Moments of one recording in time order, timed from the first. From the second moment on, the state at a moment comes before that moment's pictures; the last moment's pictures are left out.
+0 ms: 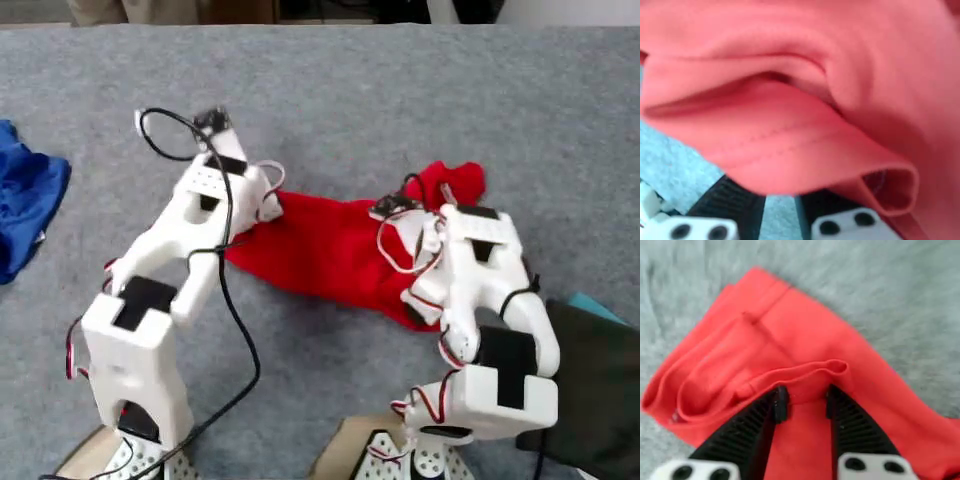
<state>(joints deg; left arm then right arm) 12.7 21.8 5.4 56.5 30.8 7.6 1.5 40.3 69.0 42.9</state>
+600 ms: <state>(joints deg) 12.1 24.3 -7.5 93.1 9.8 12.3 8.0 35.6 65.3 45.6</state>
